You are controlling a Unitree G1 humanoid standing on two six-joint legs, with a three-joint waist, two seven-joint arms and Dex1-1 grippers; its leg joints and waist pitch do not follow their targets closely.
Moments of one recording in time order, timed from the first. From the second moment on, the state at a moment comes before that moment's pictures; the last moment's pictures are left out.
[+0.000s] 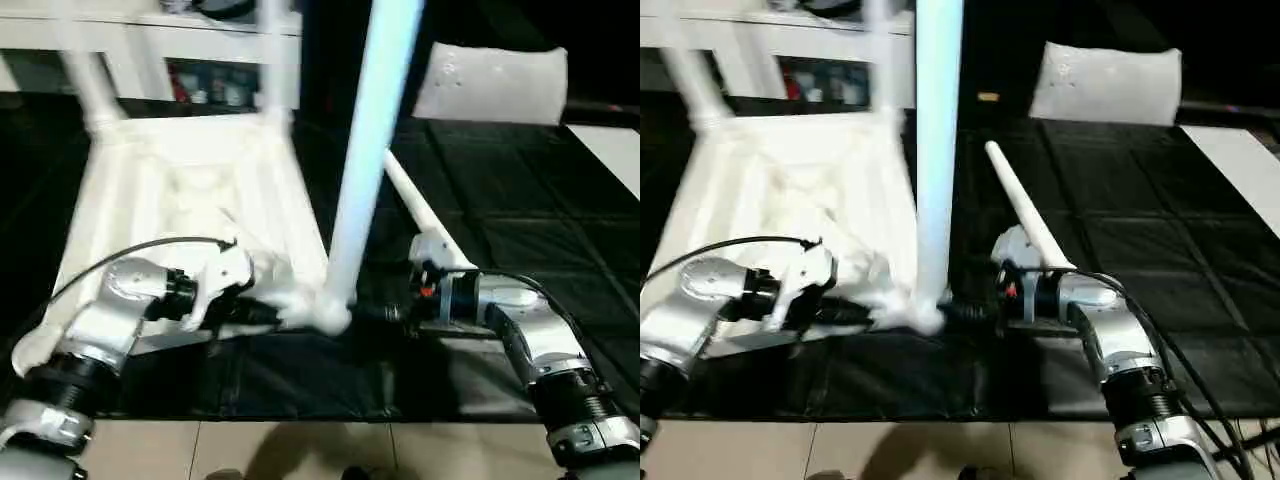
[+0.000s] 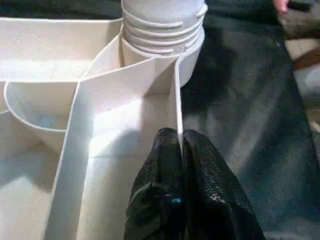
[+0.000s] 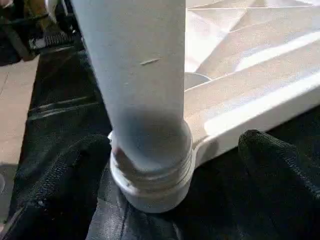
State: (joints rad) left arm -0.47 0.58 -0.27 0.40 -0.07 0.12 -1.40; right arm -0.43 -0.35 0.18 0.40 0.18 0.13 1.19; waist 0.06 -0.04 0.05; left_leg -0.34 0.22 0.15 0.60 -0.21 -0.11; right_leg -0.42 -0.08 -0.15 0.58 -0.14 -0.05
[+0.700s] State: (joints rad) left arm -0.49 0.58 -0.29 0.43 -0.06 0.08 -1.44; right arm -0.50 -0.33 0.25 0.47 0.17 0.10 1.32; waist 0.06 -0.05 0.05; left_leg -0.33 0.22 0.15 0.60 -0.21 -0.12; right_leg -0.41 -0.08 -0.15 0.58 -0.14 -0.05
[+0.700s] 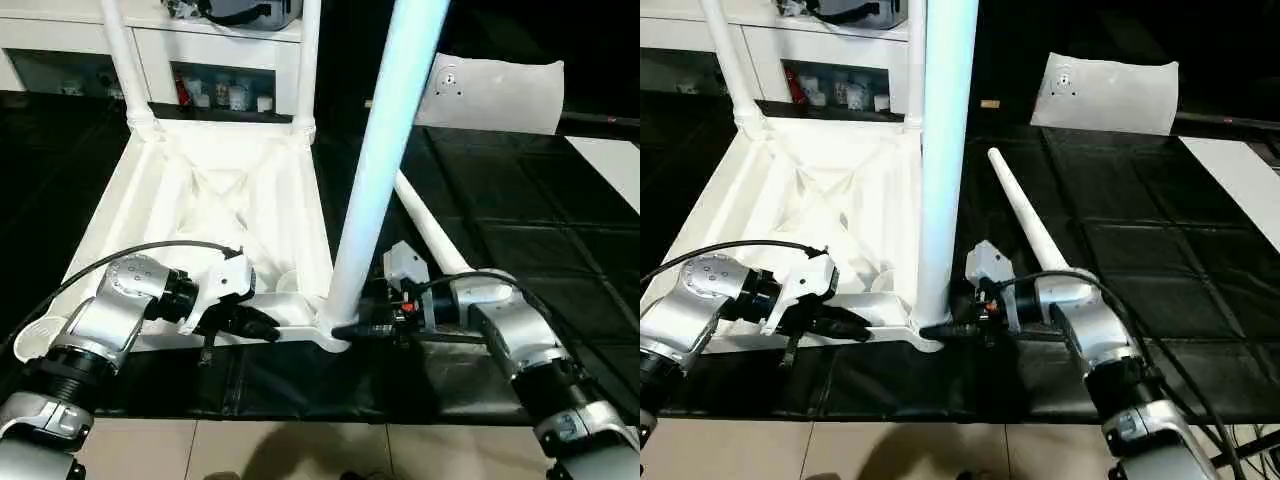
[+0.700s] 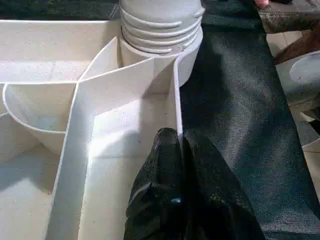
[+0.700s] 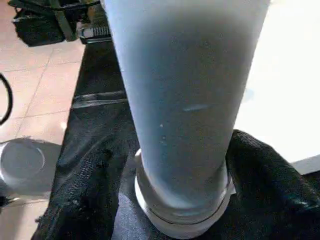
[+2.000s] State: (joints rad) left arm -0.49 0.28 -0.16 0.43 -0.03 0.41 -0.90; right arm -0.49 -0.06 0.02 0.48 0.11 0.32 0.57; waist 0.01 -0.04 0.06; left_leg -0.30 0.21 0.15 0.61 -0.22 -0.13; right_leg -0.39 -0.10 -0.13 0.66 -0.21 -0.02
